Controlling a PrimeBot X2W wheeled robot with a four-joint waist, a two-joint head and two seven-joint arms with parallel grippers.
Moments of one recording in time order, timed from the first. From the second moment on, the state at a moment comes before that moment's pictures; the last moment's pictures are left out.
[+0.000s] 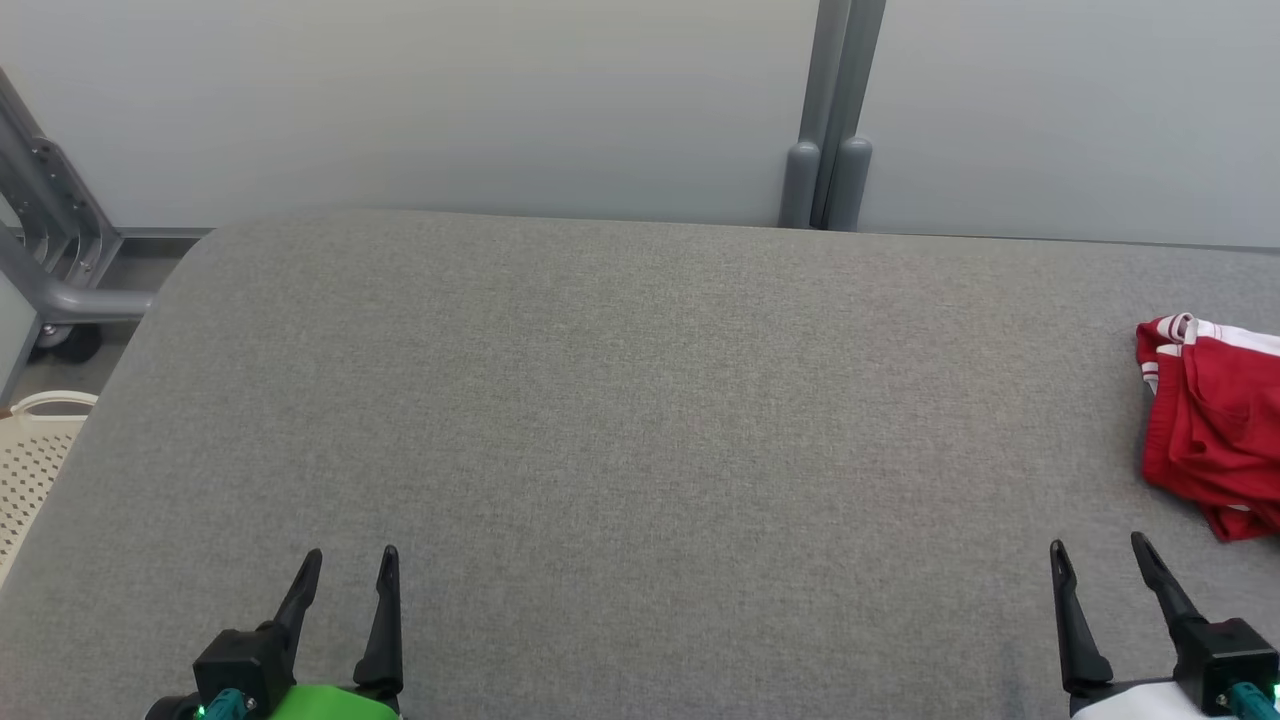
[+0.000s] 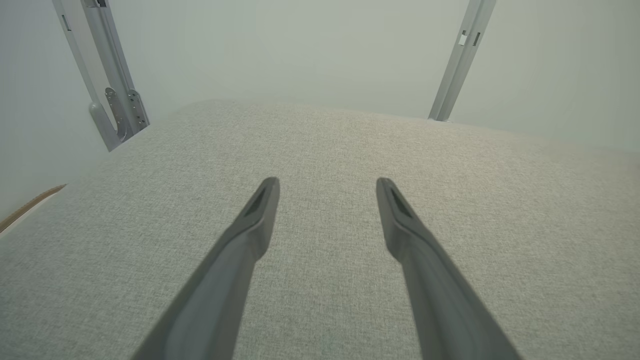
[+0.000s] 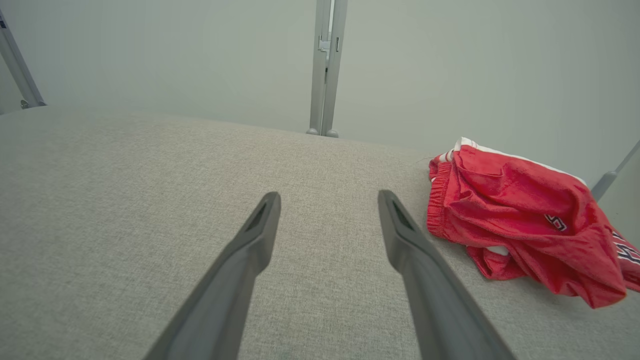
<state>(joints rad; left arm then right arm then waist) 0.03 0.23 -0.26 0.26 -0.41 0.02 -0.26 0.17 -0.09 -0.12 0.09 0.02 0.13 -0.26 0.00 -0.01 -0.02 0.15</state>
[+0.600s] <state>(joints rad) 0.03 0.20 -0.22 0.29 -0.36 -0.06 -0.26 0.16 -0.05 -0.23 0.12 -0.08 0.13 -0.26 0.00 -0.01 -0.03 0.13</state>
